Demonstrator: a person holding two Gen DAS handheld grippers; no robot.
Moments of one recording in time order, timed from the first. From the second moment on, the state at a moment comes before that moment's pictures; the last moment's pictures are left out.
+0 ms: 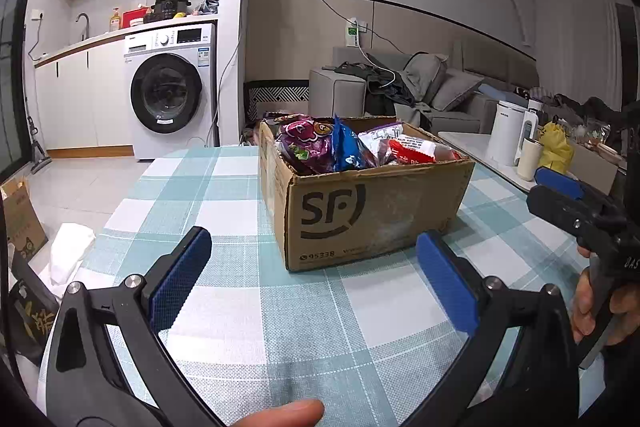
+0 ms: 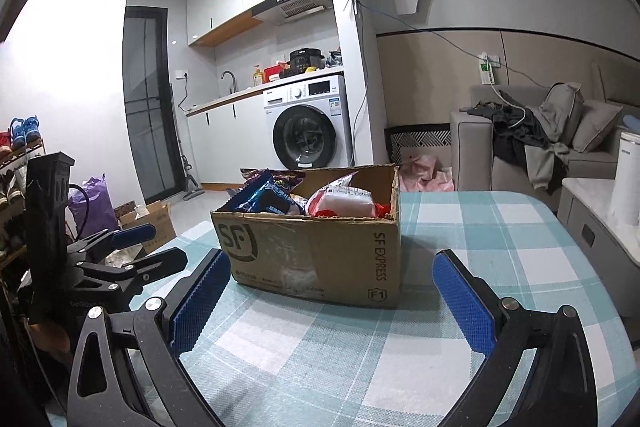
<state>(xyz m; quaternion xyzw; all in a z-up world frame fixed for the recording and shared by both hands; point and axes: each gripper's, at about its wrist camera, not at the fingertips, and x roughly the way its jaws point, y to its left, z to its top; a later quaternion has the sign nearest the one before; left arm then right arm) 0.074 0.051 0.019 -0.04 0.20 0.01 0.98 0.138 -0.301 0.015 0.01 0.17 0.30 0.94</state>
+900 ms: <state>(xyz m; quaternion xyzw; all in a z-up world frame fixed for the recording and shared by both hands) 0.075 0.053 0.016 -0.04 0.20 0.01 0.98 0.139 -0.302 0.012 0.00 0.17 0.30 0.94</state>
